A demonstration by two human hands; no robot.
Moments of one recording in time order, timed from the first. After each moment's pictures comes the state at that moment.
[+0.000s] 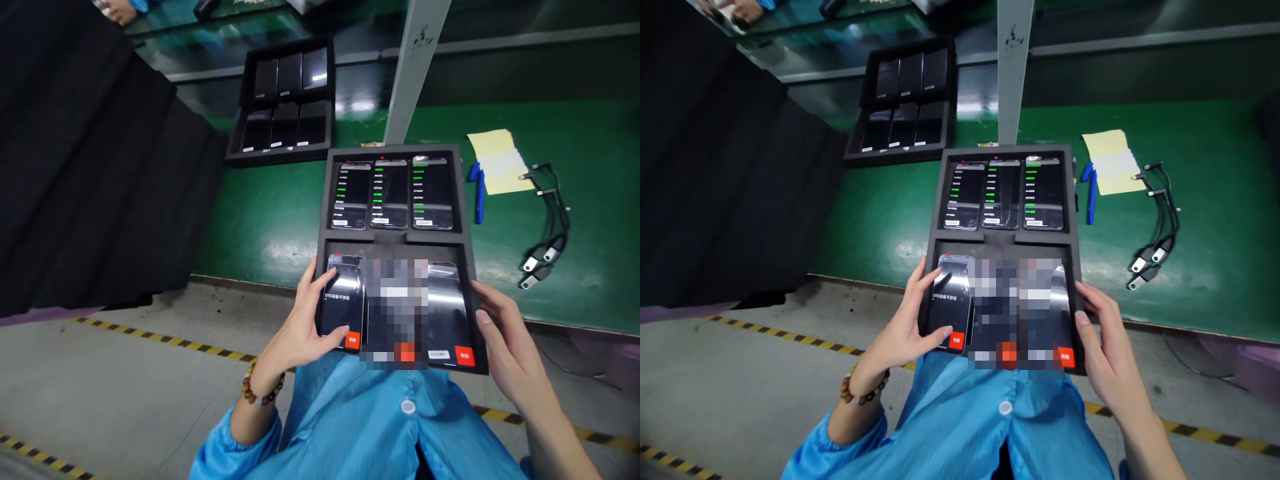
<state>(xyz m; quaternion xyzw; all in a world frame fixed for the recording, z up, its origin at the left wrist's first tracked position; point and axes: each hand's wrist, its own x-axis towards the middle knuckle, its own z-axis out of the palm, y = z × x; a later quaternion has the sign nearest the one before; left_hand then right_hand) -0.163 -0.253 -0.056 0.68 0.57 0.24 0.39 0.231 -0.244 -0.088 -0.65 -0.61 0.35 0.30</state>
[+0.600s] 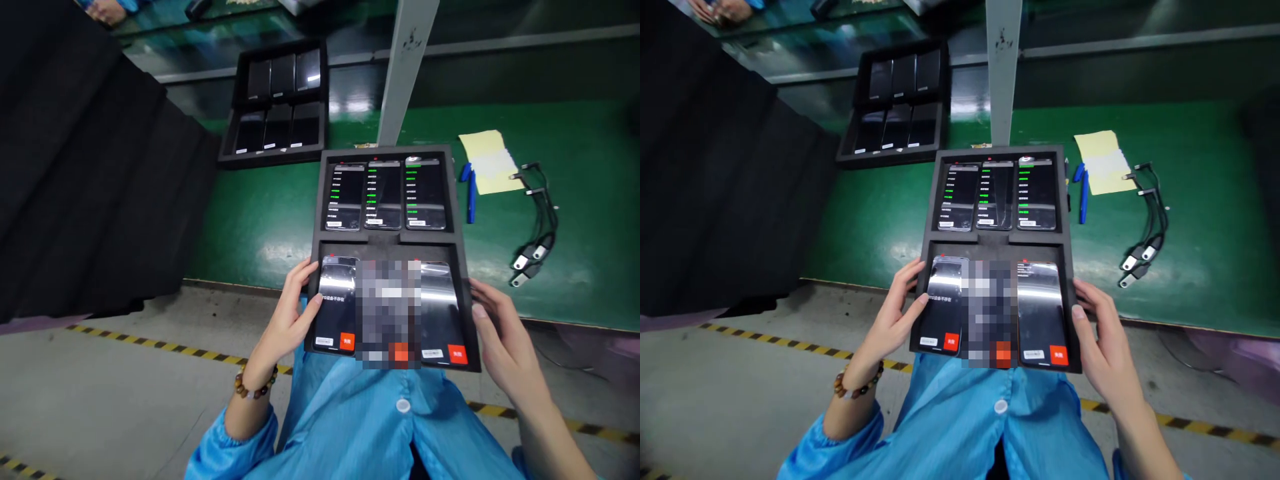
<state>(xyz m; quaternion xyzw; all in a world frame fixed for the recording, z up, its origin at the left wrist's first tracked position) -0.172 -0.240 -0.070 0.63 0.60 0.32 0.38 0.231 -0.239 -0.084 -0.66 -0.58 0.34 0.32</state>
